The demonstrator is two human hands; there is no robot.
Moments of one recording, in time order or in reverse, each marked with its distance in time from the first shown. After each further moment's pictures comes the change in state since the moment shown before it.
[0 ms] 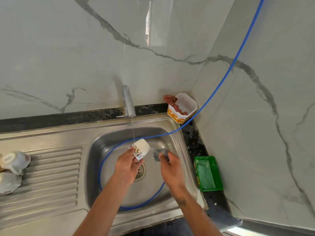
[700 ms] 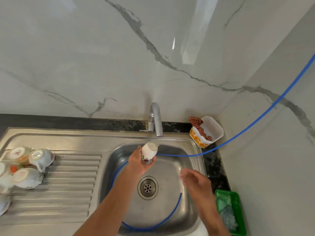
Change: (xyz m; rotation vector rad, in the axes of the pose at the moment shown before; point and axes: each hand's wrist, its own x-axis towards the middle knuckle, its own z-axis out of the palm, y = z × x) left_hand 0.061 0.070 0.012 -0.243 0.053 -0.096; right_hand 0.041 -0.009 -0.017 0.050 -0.078 0.135
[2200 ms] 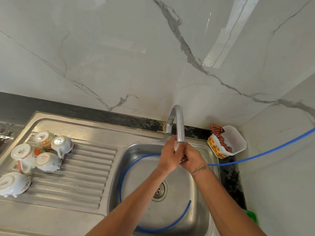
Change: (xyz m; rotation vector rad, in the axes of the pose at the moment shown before) left_hand 0.002 -0.028 0.031 0.976 -0.256 0.906; right_hand 0.112 -0.074 0.101 0.530 -0.168 0.458
